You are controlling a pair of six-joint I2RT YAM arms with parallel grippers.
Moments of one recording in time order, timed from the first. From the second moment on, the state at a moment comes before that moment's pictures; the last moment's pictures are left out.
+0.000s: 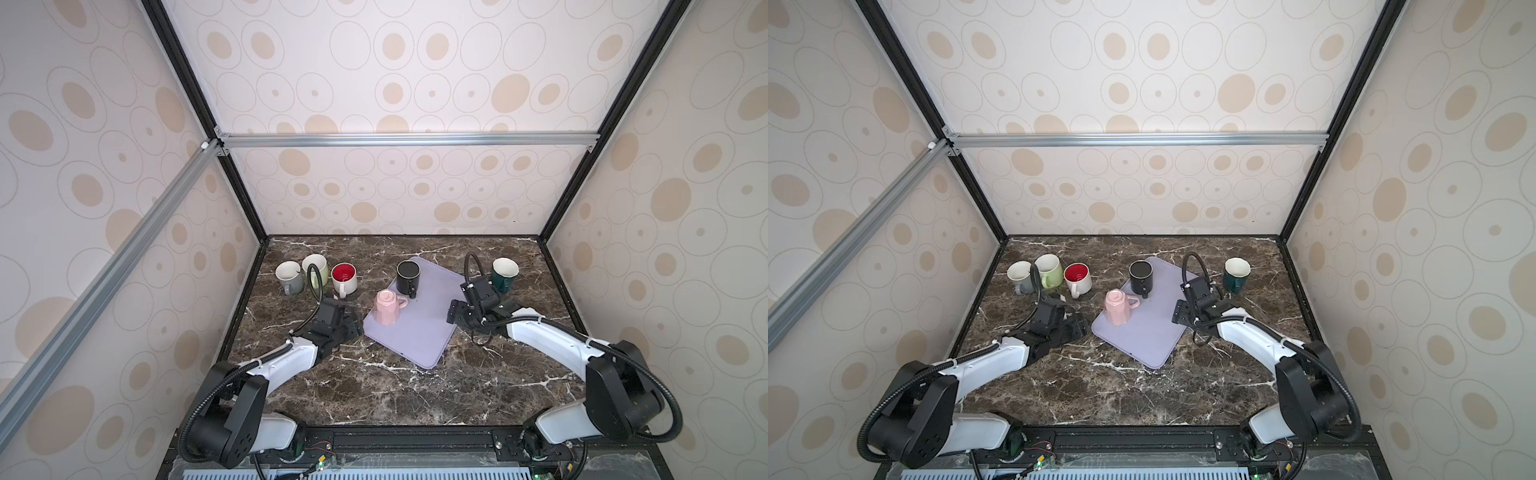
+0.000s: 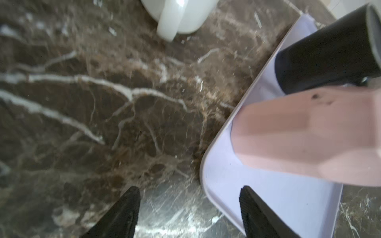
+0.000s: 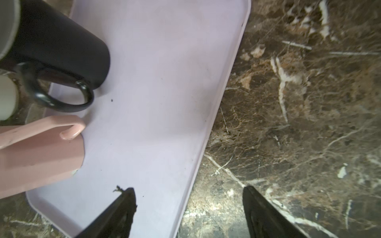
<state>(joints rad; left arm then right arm) -0.40 1.34 0.54 -0.07 -0.01 -0.74 0.48 1.41 0.91 -0.47 0.13 0.70</state>
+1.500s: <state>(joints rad) -0.45 1.59 0.72 -0.08 -0.07 -0.75 0.48 1.20 0.68 -0.48 0.21 0.67</state>
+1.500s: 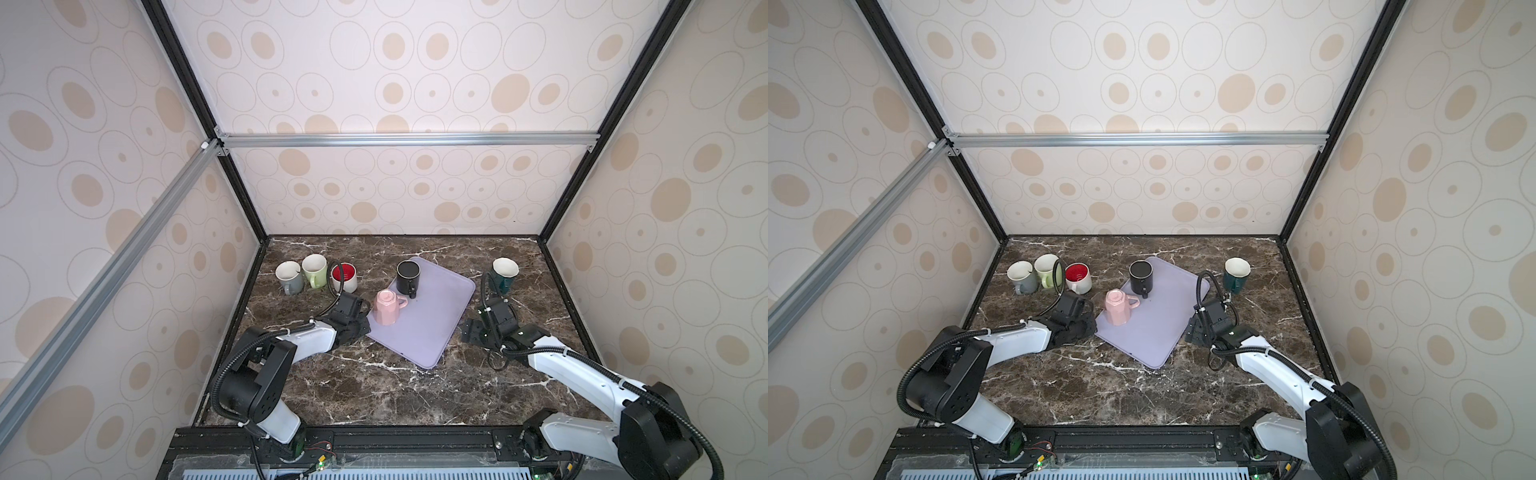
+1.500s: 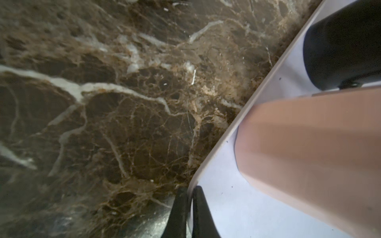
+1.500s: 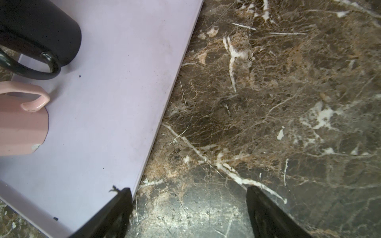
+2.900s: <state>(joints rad) -0.34 1.81 1.10 -0.26 -0.21 -0.56 0.48 1.19 0.69 -0.49 0.05 0.58</state>
